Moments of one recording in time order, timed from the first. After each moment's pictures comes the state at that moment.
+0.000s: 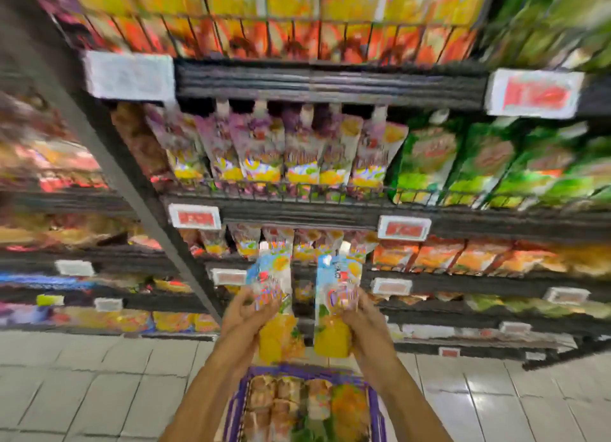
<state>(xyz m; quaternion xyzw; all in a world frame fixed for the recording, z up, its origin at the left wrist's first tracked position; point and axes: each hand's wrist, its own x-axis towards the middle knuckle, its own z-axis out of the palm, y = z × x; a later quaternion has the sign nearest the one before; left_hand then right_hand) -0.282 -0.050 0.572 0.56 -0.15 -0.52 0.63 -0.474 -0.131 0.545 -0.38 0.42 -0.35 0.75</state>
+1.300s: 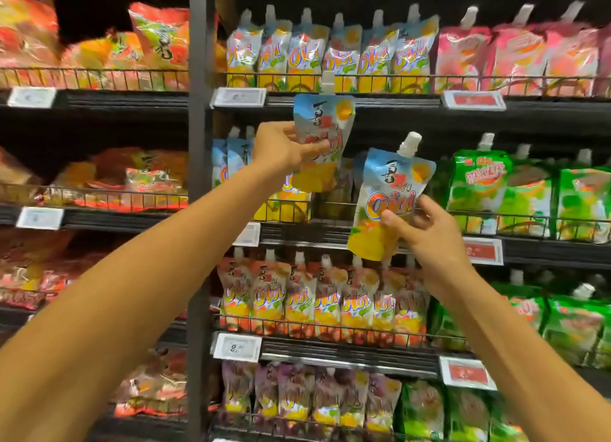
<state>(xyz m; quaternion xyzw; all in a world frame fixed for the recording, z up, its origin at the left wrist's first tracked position) -0.230 -0.133 1.167 0.48 -0.55 -0.05 0.68 -0.441 -0.192 1.055 -0.67 0.17 -0.60 0.39</state>
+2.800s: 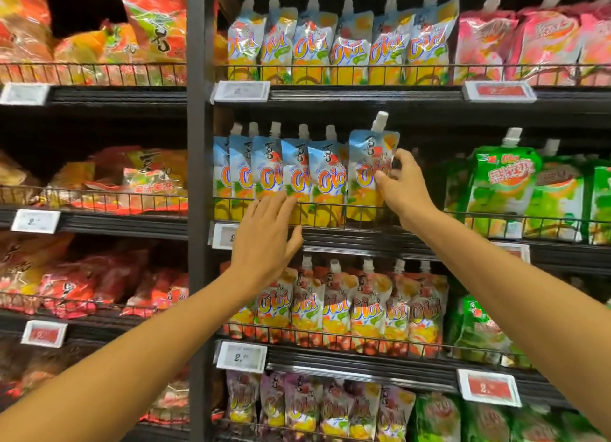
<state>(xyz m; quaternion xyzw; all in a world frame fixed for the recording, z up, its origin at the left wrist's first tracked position) -0.183 -0.146 1.040 0.65 -0.58 0.40 0.29 -0.371 -0.277 1.122 -0.71 0.29 -0.59 0.26</state>
